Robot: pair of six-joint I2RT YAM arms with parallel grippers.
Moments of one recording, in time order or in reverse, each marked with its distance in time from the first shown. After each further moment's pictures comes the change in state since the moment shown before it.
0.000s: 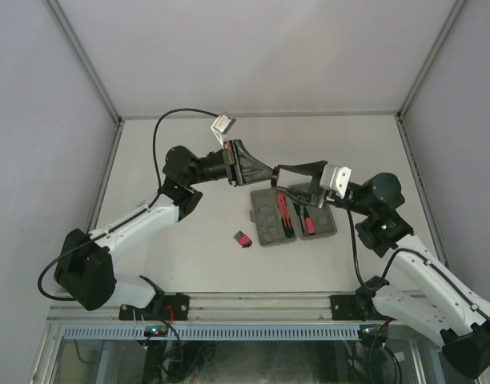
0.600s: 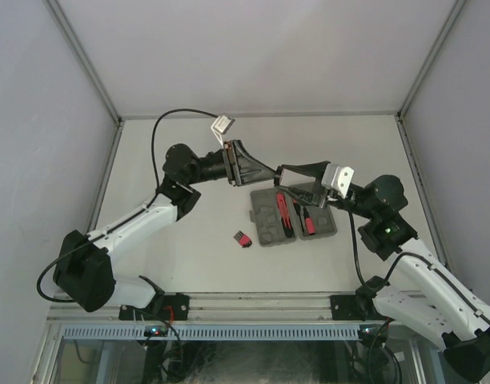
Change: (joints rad) left arm 0.010 -0.006 0.002 -0.074 -0.005 0.052; right arm 0.004 -0.029 0.000 -0.051 0.053 -0.002
